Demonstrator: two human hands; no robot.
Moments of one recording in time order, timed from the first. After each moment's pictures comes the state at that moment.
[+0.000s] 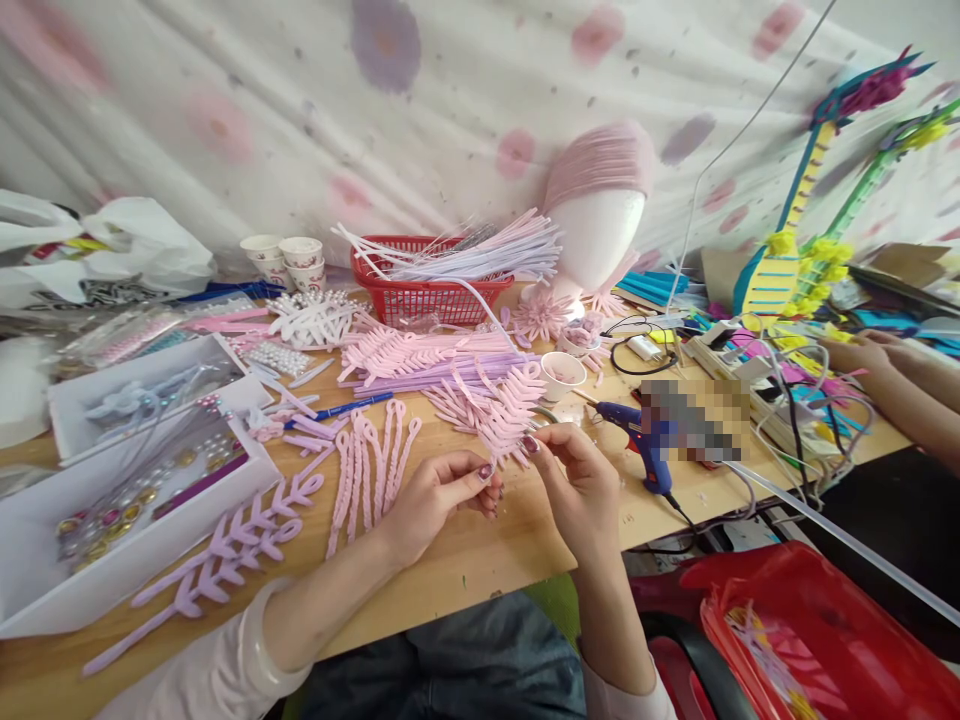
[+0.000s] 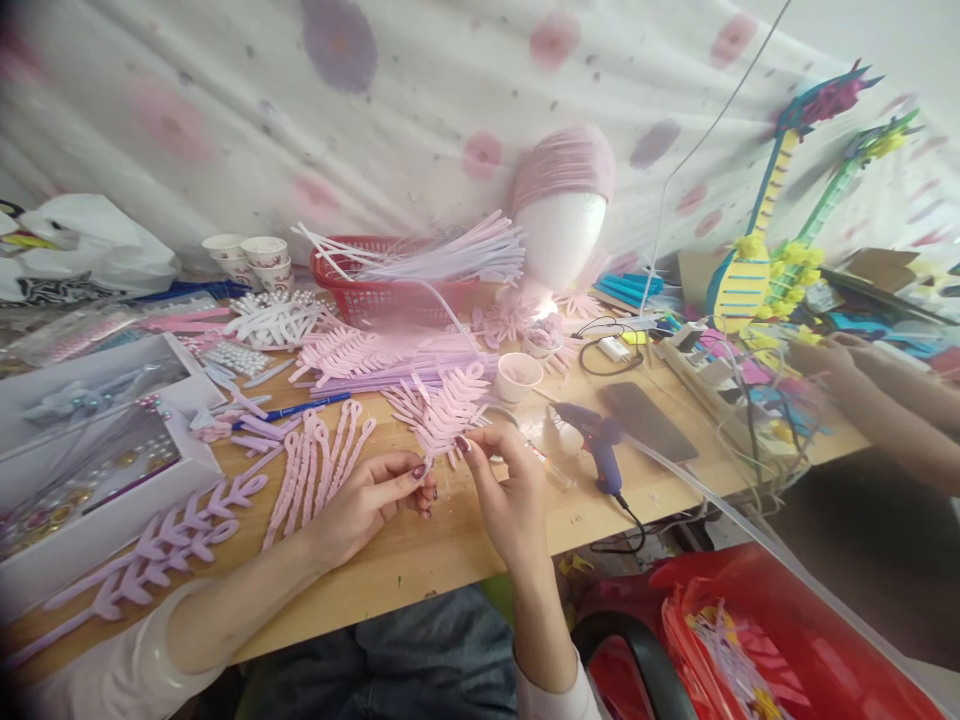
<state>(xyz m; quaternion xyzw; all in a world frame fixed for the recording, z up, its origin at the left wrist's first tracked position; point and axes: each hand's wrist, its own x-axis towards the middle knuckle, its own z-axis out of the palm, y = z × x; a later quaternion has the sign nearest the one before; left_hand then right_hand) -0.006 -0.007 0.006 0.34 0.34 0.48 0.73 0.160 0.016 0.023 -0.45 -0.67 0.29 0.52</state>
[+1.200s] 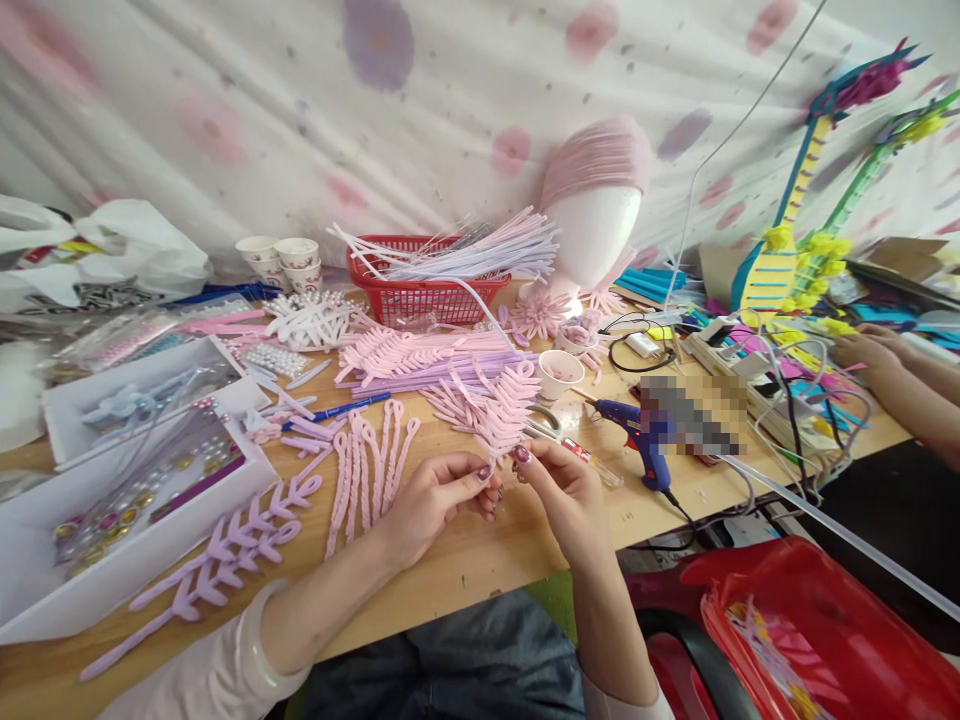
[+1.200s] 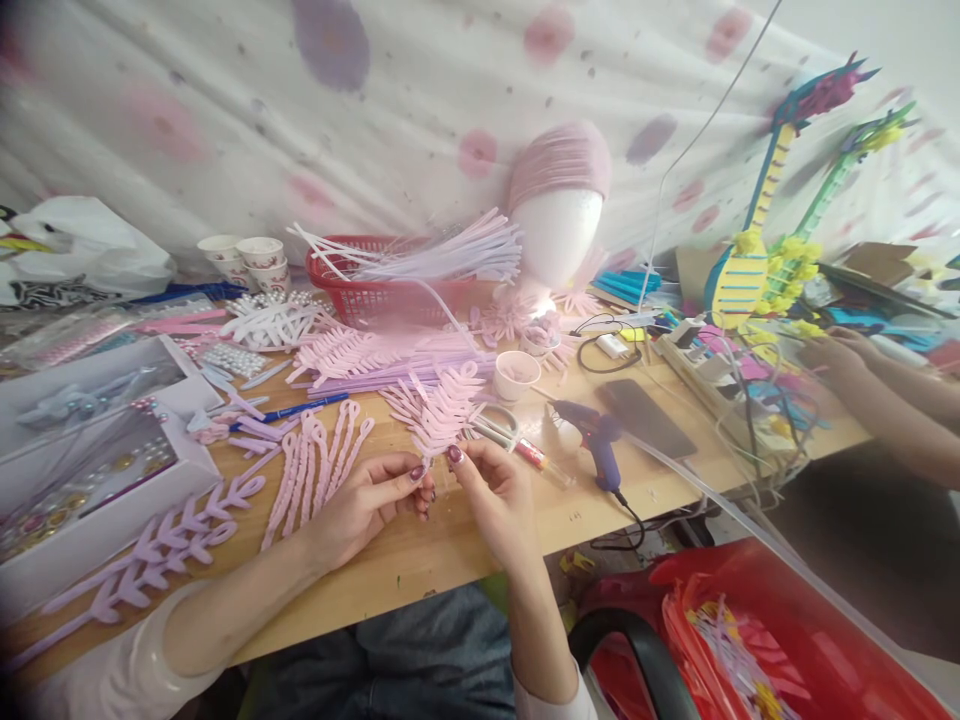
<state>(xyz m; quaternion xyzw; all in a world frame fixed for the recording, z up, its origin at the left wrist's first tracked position) -0.005 -0.008 0.010 0.32 0.33 0.48 0.75 0.153 0.009 0.024 -0.43 -0.56 0.49 0.51</state>
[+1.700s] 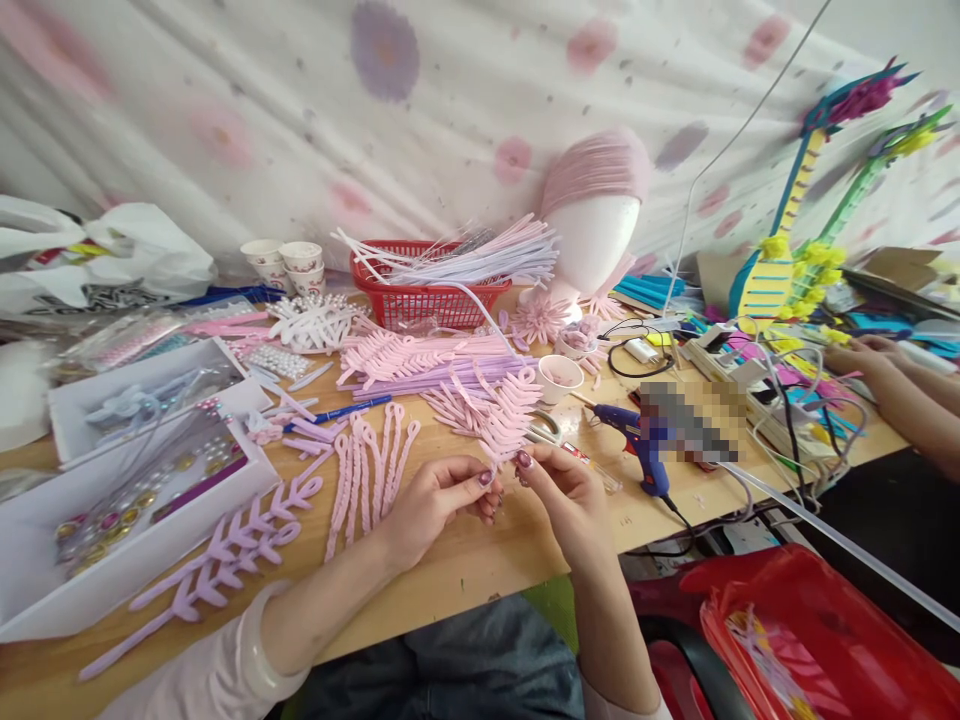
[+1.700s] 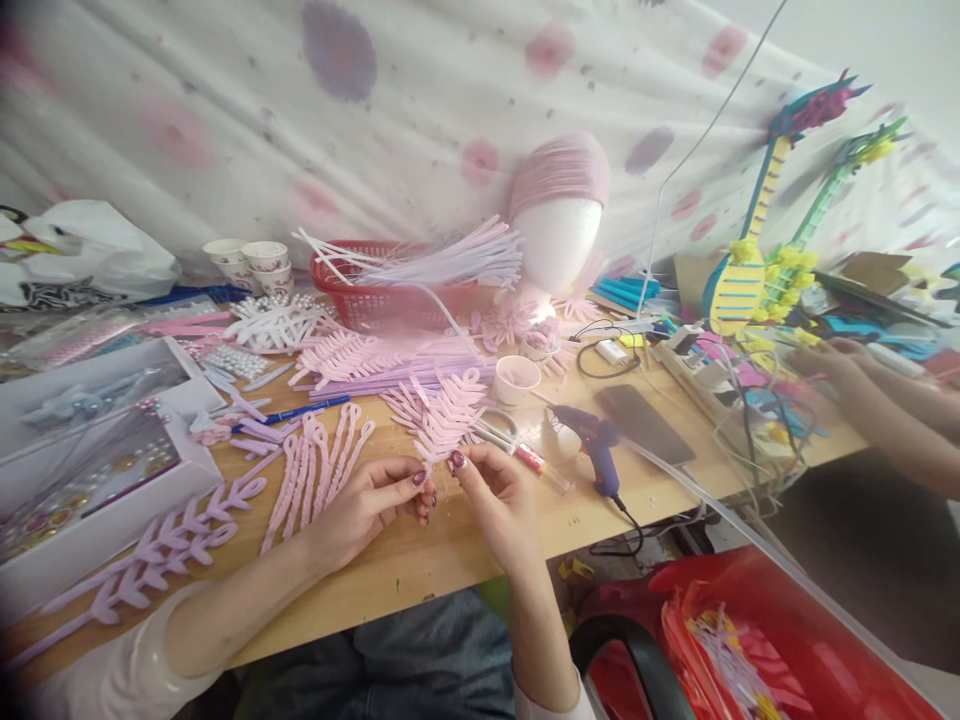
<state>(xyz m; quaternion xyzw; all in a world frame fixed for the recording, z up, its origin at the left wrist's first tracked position) -0.005 -0.008 0.009 0.35 0.33 0.48 0.73 0.157 0.008 0.022 -0.43 -0.55 0.50 0.51</state>
